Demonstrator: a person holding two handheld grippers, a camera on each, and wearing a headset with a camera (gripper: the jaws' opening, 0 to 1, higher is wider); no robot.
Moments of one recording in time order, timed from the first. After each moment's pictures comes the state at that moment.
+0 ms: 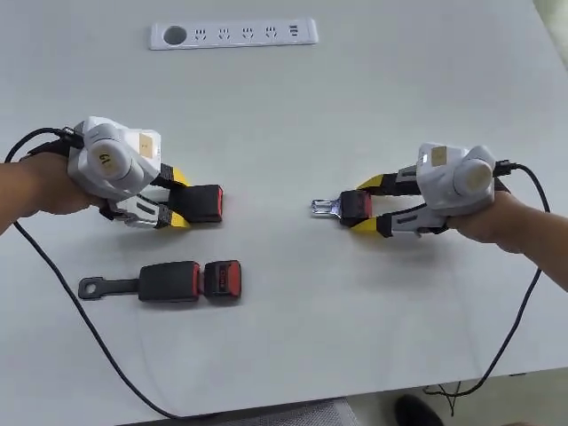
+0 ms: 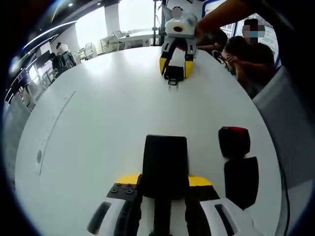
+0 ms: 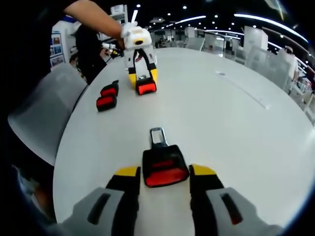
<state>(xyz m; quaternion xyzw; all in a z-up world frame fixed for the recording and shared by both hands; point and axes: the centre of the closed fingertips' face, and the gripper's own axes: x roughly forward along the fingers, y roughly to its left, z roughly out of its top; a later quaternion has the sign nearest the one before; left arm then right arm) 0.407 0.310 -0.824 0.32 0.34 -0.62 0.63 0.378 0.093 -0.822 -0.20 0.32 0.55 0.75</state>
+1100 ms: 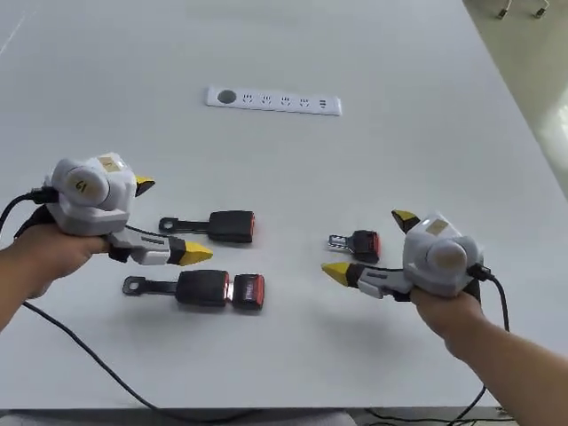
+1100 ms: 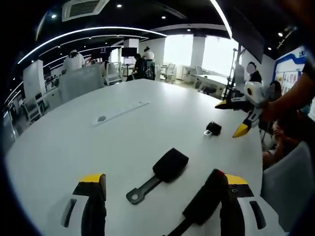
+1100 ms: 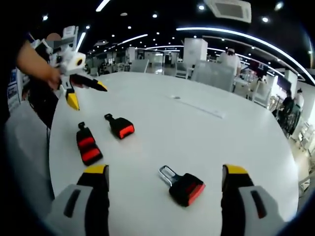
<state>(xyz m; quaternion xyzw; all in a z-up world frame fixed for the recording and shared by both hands) 0.369 0.379 -0.726 0.09 0.29 -0.39 0.87 0.364 0.126 -0.759 -0.12 0.25 0.32 0.90</state>
